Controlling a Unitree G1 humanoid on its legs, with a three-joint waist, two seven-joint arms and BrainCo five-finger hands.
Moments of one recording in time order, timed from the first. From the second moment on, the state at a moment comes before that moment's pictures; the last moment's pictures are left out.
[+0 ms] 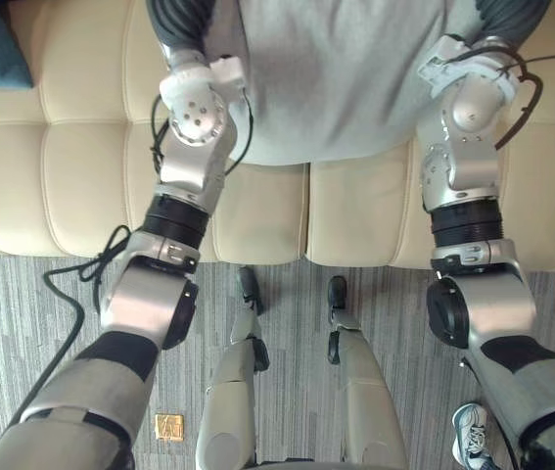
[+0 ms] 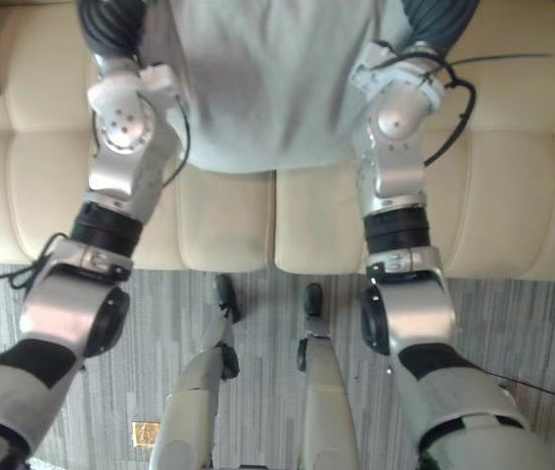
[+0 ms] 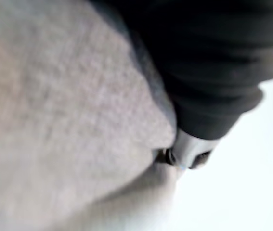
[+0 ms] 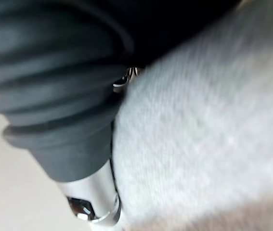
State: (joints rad) left arm -1.30 0.33 -0.13 0.71 -0.36 -0.26 0.50; right arm -1.22 -0.38 -0.12 0.56 0.28 -0.25 -0.51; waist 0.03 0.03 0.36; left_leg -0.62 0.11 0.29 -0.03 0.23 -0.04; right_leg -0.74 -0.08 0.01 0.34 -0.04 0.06
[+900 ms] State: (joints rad) left arm 0.08 0.09 -0.11 0.31 -0.37 -0.24 0.13; right arm 0.09 -0.13 -0.15 0.23 0.43 -0.26 -0.06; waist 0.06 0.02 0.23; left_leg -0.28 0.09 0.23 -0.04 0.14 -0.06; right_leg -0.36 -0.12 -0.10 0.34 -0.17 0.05
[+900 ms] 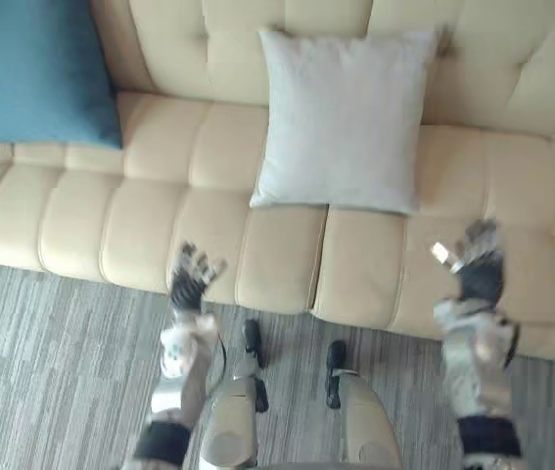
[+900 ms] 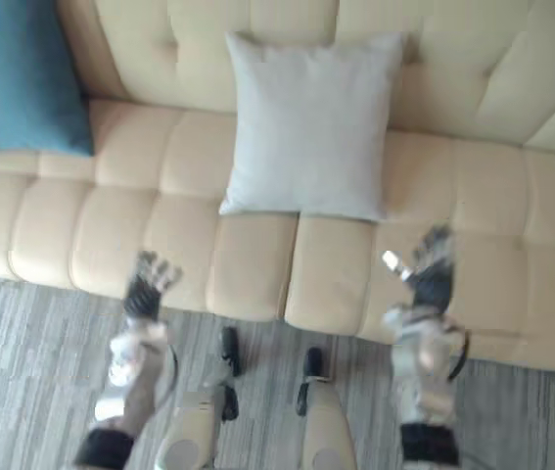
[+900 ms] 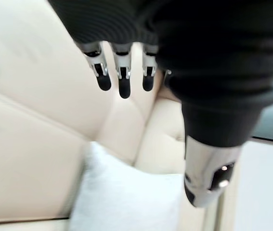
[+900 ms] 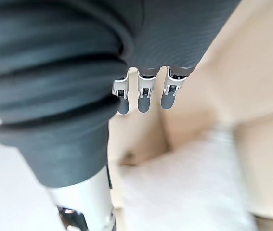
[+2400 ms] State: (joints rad) left arm 0.04 -0.02 0.17 0.94 -0.06 -0.12 0.08; right arm 0.16 0.01 -0.31 0.96 0.28 -0.11 -0.05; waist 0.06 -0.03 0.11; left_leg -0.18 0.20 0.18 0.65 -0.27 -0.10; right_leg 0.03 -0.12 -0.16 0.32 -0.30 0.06
